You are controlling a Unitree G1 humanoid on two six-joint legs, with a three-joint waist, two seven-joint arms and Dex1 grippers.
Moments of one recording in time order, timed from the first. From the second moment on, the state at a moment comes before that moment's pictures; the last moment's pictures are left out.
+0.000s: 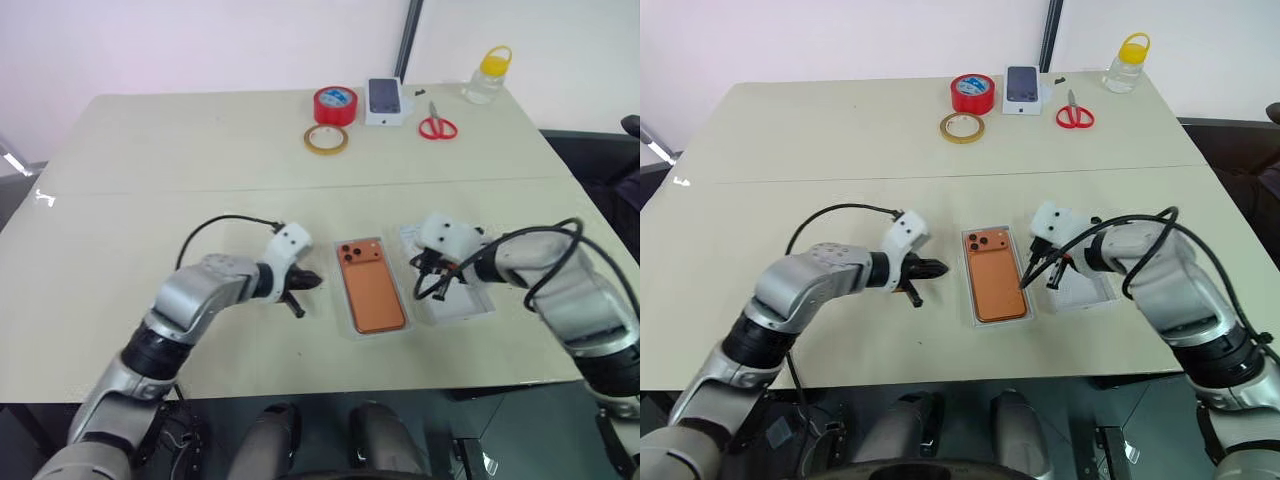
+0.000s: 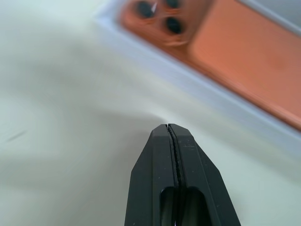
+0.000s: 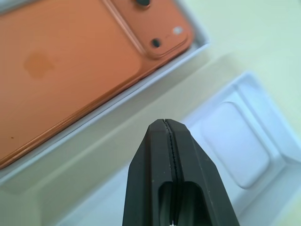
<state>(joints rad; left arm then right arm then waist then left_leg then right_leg) -0.51 0.51 -0.26 -0.22 -0.45 0.99 -0.61 -0.49 -0.87 0.17 -0.42 0.04 0.97 0.99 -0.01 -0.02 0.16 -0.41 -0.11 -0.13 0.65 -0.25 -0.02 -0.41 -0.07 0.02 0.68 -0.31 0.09</state>
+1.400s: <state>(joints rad) -0.19 0.56 -0.01 -0.29 -0.33 0.45 -0.74 -0.79 -0.46 -0.27 -0.25 0.48 1.61 0.44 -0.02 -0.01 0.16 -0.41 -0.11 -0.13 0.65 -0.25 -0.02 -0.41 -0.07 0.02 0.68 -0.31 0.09</state>
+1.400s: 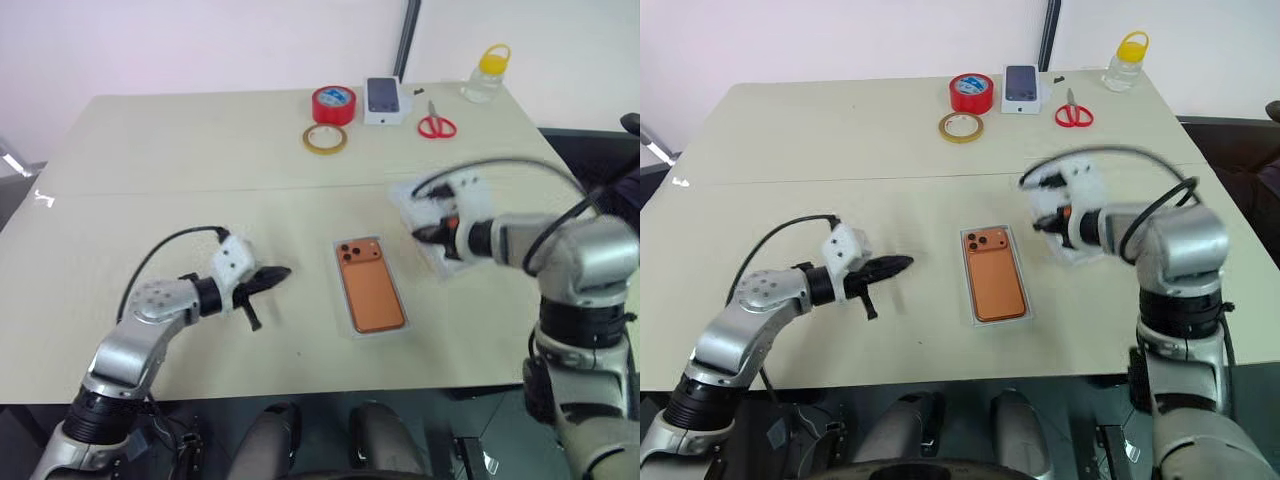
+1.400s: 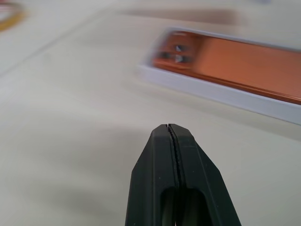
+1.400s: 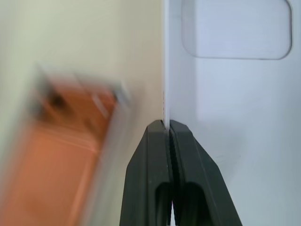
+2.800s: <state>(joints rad) -0.39 0.44 -0.26 -0.21 -0.32 0.45 -0.87 -0.66 -0.84 0.03 -0.18 1.52 1.32 -0.23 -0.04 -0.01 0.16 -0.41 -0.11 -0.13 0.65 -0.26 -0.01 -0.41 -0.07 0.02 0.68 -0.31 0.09</state>
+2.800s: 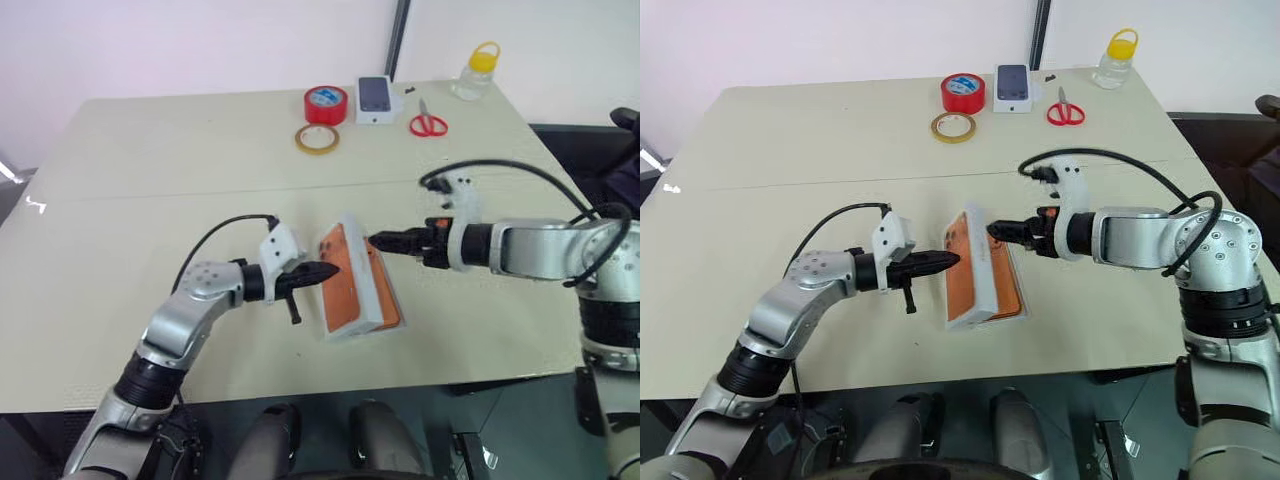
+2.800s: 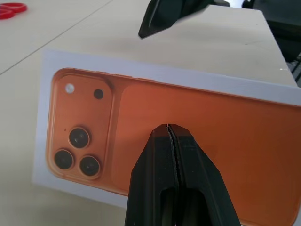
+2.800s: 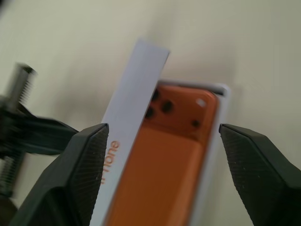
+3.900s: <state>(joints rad) -0.44 0.47 -0.37 -0.16 -0.21 0.53 -0.88 -0.48 -1.04 0.41 -0.45 0.29 0.84 0.66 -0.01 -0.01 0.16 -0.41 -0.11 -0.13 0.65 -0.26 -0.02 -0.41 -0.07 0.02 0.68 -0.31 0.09</state>
